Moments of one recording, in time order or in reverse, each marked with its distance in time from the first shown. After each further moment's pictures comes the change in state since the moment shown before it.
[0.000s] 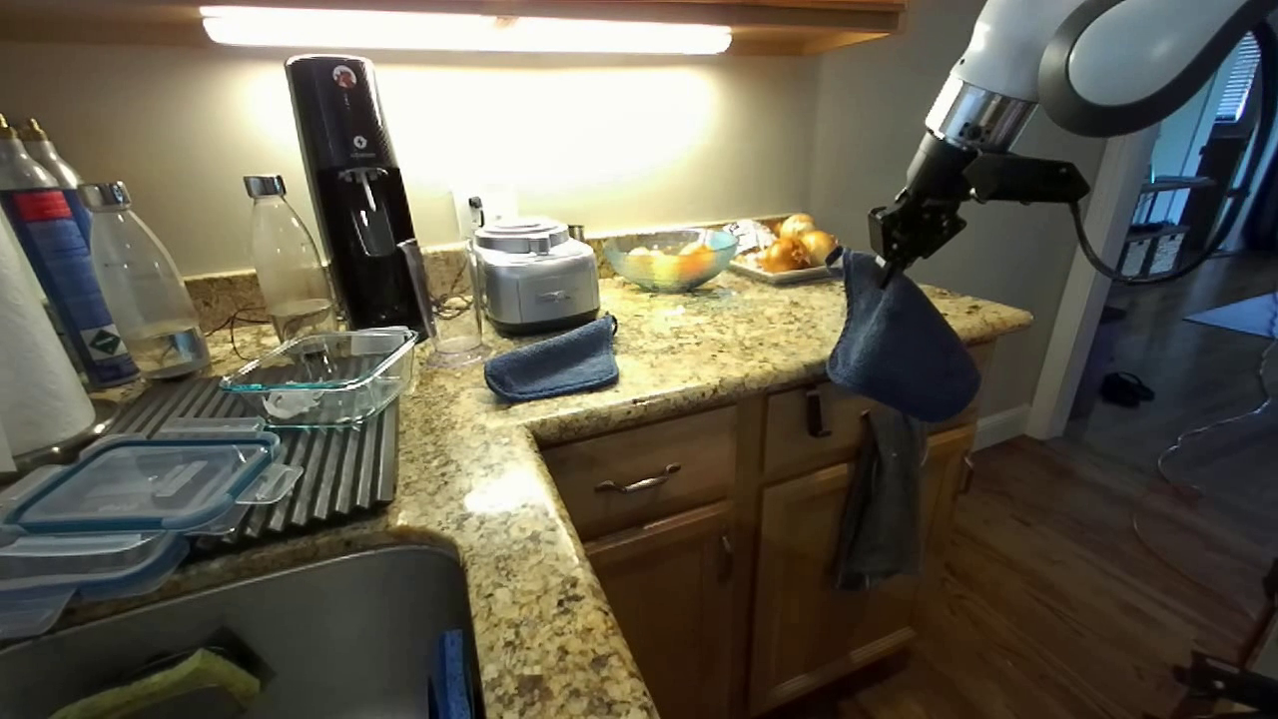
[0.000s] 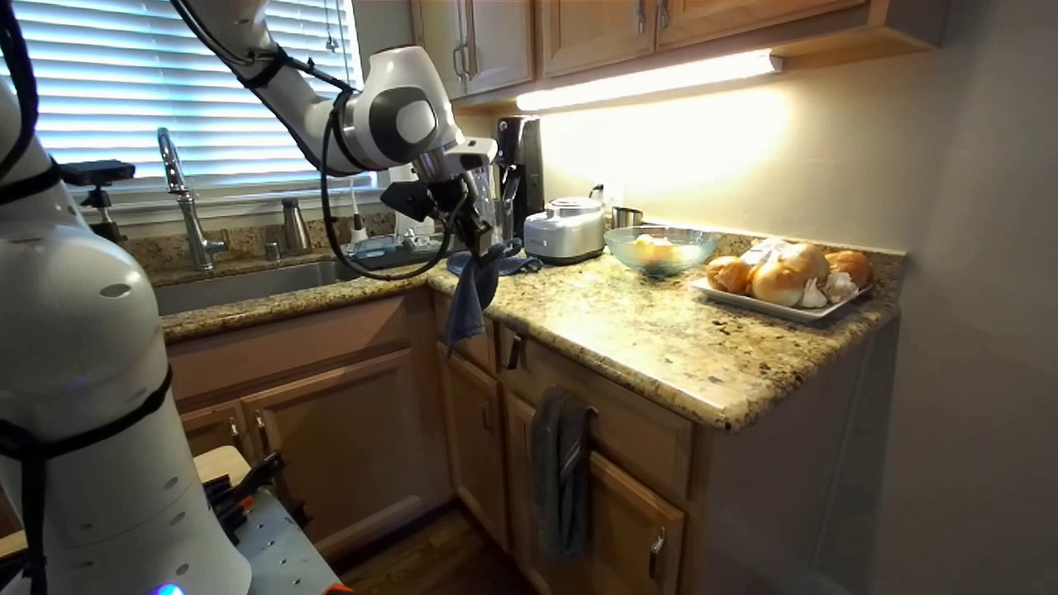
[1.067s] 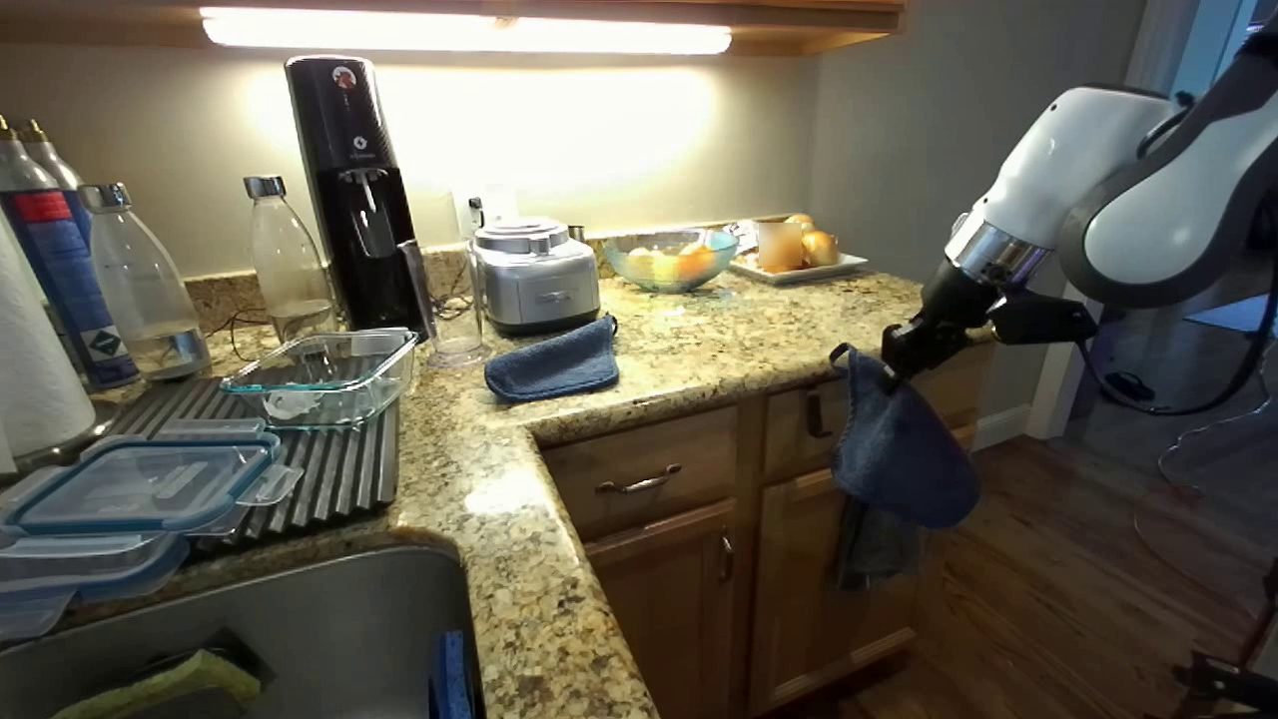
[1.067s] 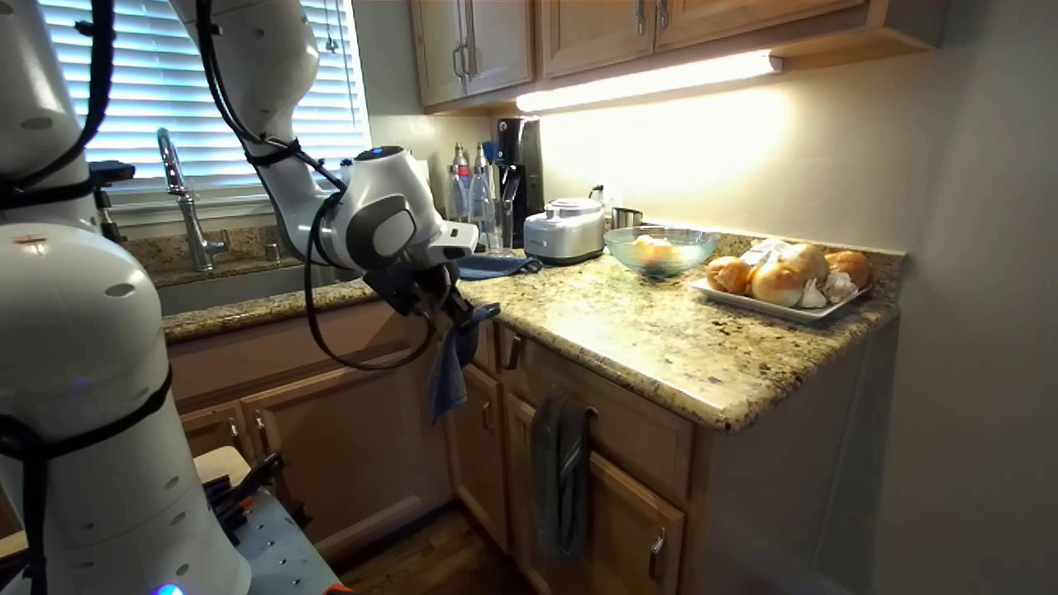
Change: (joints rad) arm 0.018 0.218 0.041 -0.208 0.127 0.469 -0.108
